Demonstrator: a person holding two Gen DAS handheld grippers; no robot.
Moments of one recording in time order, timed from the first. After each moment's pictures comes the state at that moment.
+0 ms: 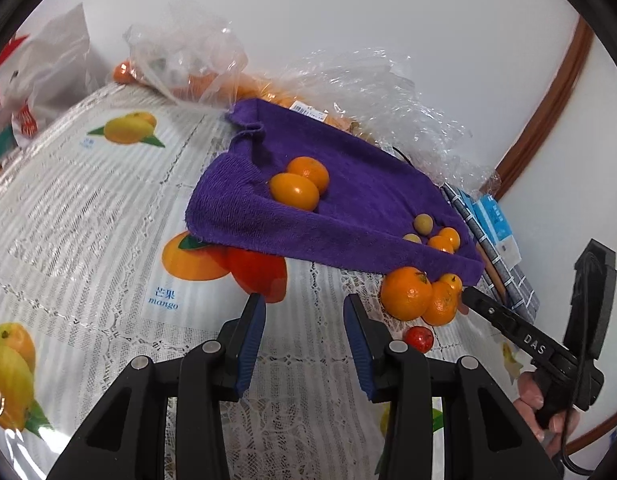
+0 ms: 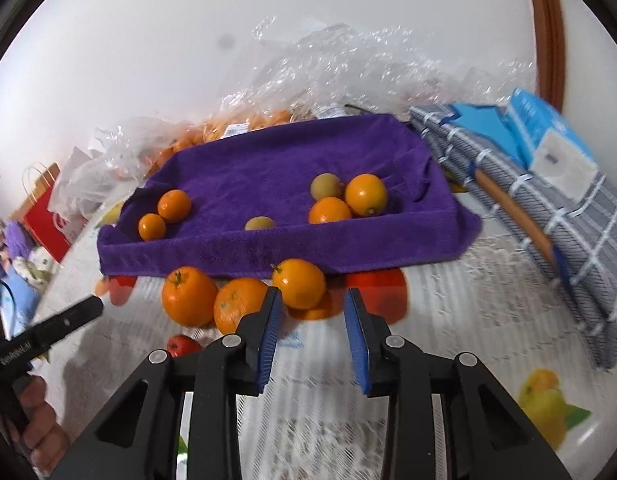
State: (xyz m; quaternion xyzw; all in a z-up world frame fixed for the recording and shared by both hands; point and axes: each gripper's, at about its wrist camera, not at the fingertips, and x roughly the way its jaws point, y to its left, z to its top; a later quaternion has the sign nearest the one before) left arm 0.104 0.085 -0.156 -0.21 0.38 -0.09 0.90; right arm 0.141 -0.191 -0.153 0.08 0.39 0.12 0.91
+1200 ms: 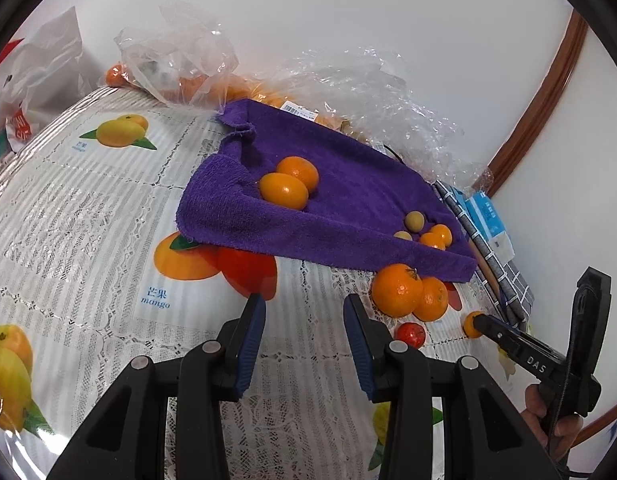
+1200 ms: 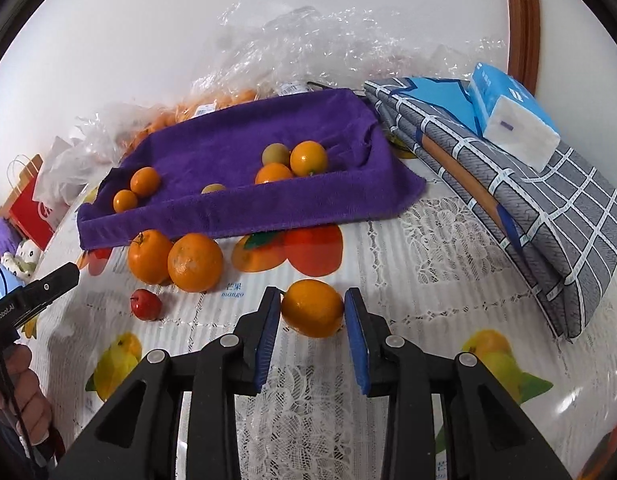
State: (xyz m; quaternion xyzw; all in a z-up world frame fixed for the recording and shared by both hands) left arm 0.100 0.079 -0.153 -0.19 0.37 -0.10 0.90; right arm 0.118 -0.224 -0.157 0.05 0.41 0.08 0.91
